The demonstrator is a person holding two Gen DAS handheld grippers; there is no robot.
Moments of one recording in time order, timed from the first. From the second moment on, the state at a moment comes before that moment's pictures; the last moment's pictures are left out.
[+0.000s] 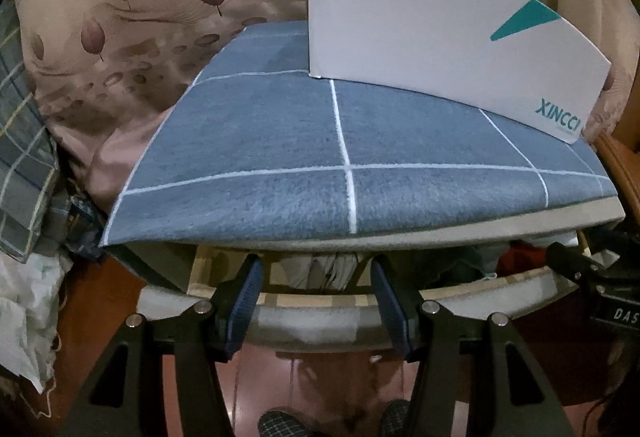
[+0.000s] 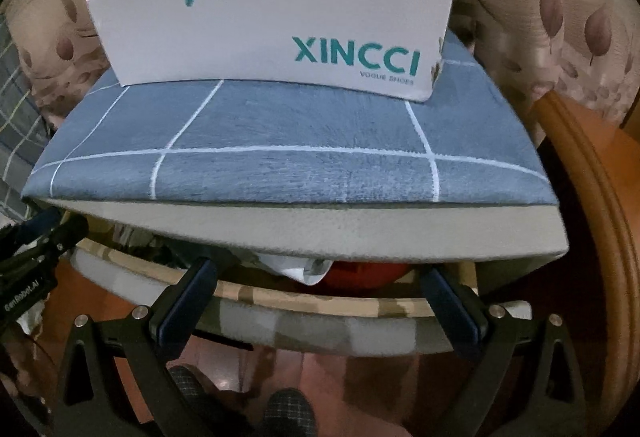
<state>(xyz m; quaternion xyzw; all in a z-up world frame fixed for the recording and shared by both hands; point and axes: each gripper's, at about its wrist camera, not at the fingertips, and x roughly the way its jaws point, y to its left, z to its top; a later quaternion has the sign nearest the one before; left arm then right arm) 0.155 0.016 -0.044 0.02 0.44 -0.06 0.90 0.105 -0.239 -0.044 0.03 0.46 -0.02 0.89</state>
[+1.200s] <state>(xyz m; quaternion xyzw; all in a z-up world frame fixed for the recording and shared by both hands) 0.068 0.029 -0.058 0.03 0.55 -0.10 0.83 0.037 -0.255 -0.060 0.07 0.59 0.00 0.80</state>
